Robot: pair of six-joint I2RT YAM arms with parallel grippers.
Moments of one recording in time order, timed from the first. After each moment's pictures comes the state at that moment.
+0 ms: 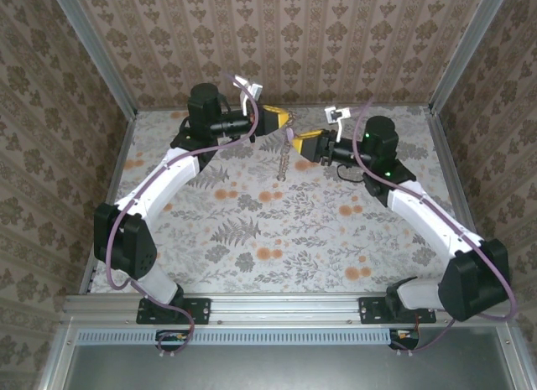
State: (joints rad) left arm -0.48 1.62 1.43 0.16 0.96 -0.37; right arm 0.32 1.30 1.03 0.25 -0.79 0.53
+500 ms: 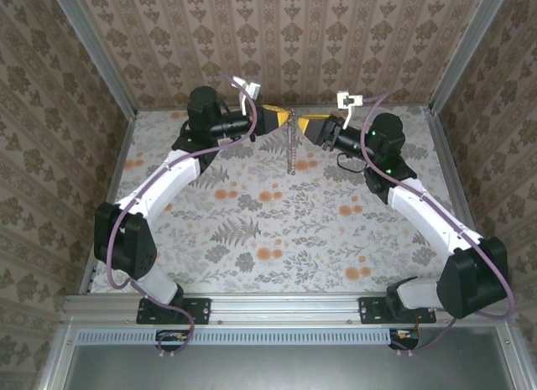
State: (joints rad) left arm -0.48 1.62 1.39 0.26 0.94 -0.46; right arm 0.31 1.35 1.06 0.44 -0.66 0.70
